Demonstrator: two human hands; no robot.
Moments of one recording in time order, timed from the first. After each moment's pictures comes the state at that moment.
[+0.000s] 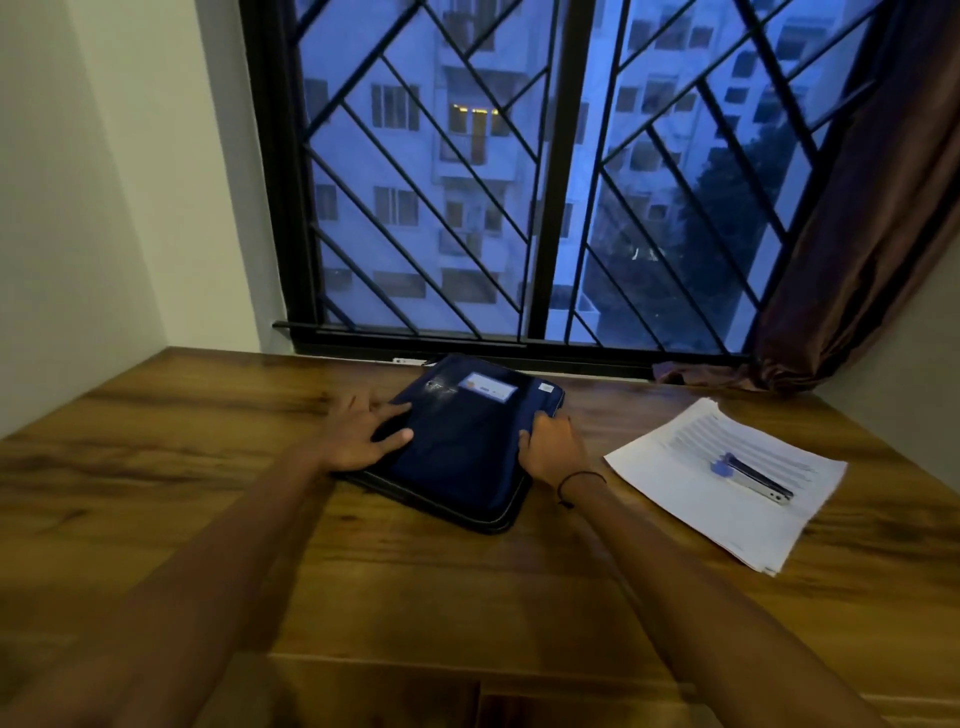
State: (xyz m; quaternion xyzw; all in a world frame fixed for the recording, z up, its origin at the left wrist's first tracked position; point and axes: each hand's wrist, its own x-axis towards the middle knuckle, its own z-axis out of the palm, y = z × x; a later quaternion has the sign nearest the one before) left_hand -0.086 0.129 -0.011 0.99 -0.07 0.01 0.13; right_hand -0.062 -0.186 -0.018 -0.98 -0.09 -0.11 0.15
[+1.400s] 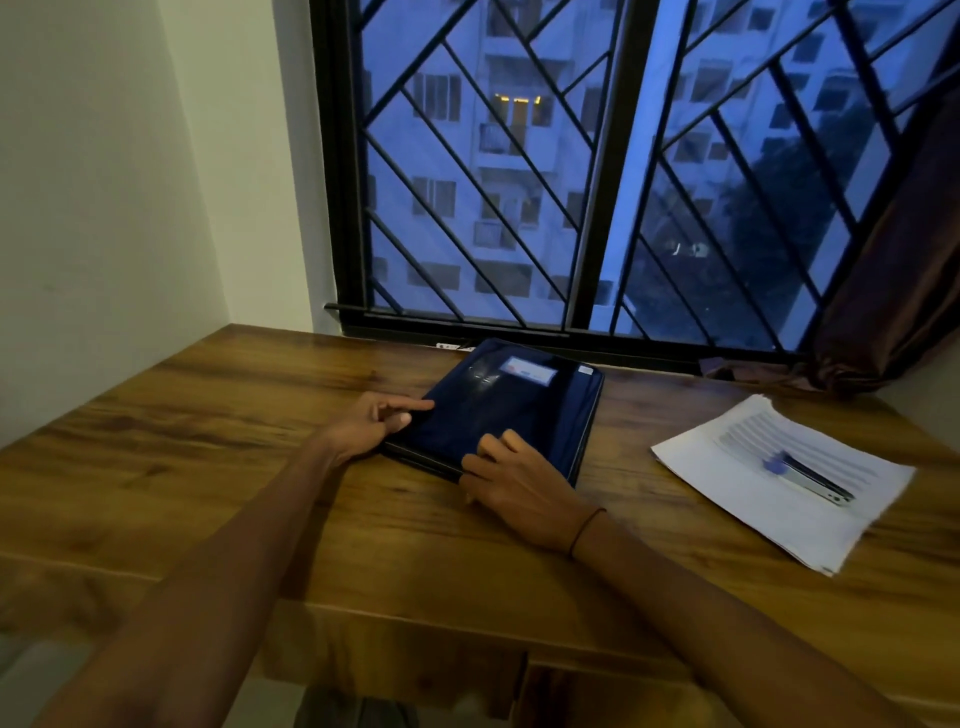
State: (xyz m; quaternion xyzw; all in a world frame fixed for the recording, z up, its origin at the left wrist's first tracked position) left_hand -0.140 0.150 -0.005 0.86 -0.07 0.01 0.51; right_hand -0.157 -0.122 -0.024 -0.77 -0.55 -0.32 -0.06
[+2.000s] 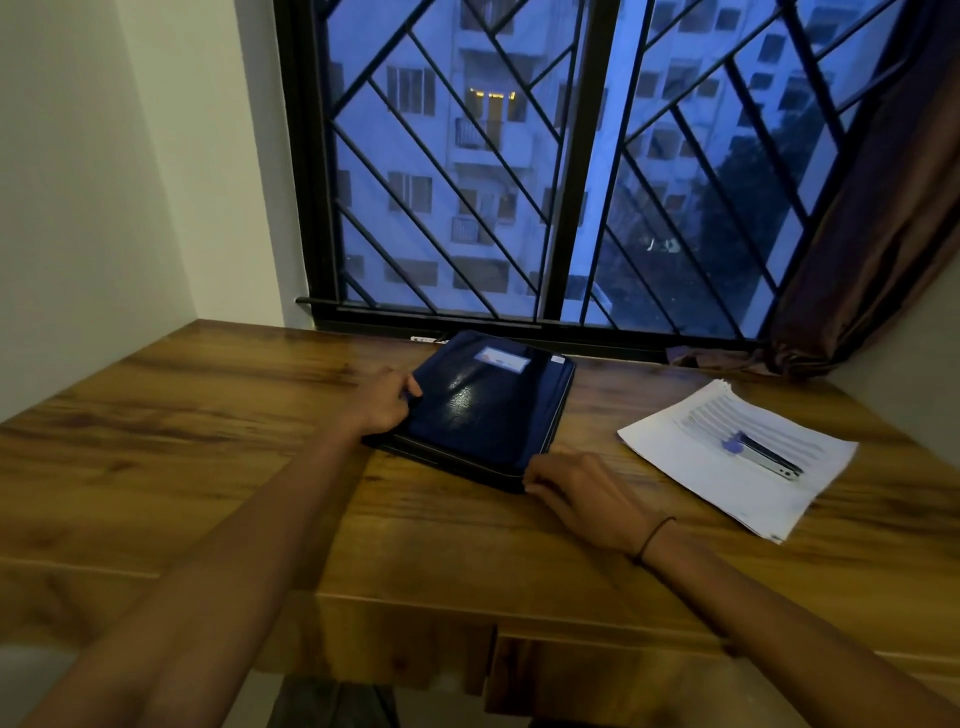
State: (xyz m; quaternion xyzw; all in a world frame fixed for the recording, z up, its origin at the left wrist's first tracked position) left_hand -0.113 0.106 0.006 0.95 -0.03 0.07 0.30; right_hand -0.178 -0.225 -0.017 -0.89 -0.42 -0.11 0.14
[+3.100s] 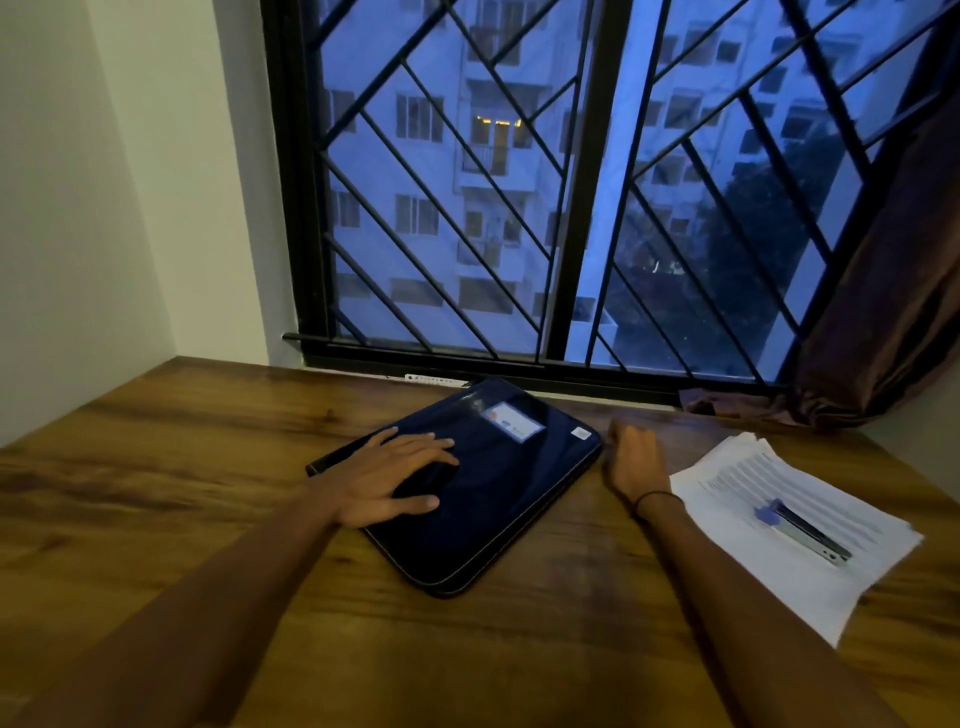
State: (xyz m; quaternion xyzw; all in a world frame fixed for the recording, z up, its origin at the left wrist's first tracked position) left_hand -0.089 0.111 -0.018 0.95 -0.28 0.04 0.10; right_hand 0.025 -0.277 -0.035 -0.96 -0.05 -0.20 0.17
